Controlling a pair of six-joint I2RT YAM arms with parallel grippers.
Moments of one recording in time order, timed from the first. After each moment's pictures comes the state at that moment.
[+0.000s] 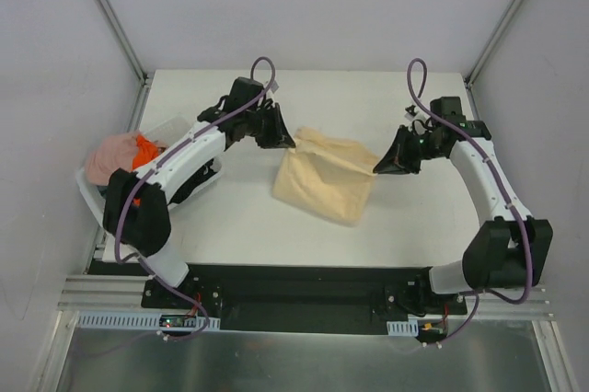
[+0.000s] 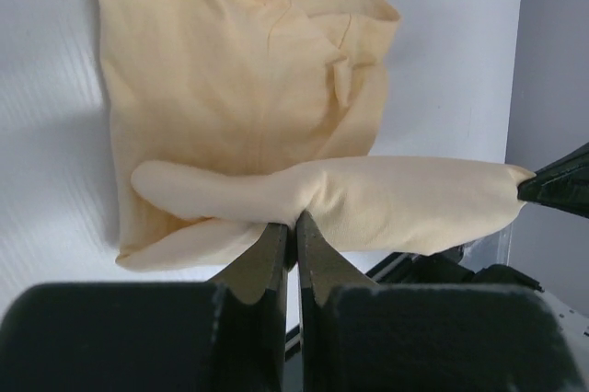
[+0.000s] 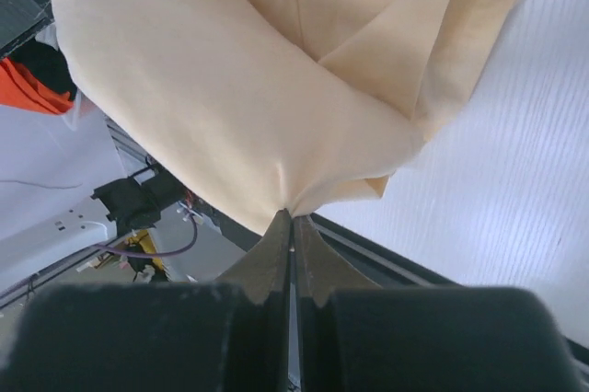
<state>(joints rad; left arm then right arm) -0.48 1.60 1.33 -0.50 0.39 -0.64 0.07 1.39 1.22 -0.99 -0.65 0.34</state>
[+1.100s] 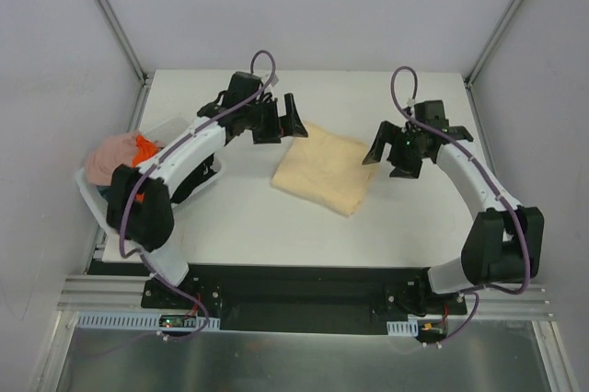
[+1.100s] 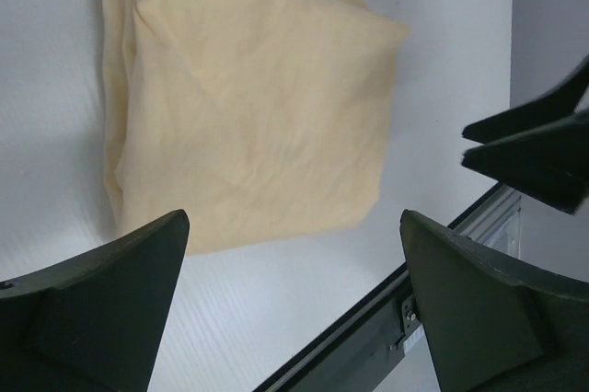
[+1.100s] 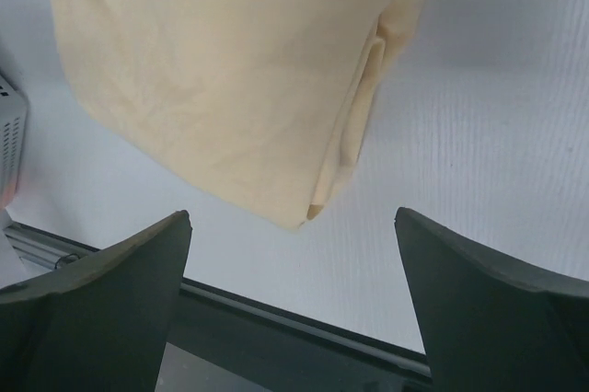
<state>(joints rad) -0.44 1.72 1.44 -0.46 0.44 -0.58 0.12 1.47 1.17 -0.76 -0.34 0.43</state>
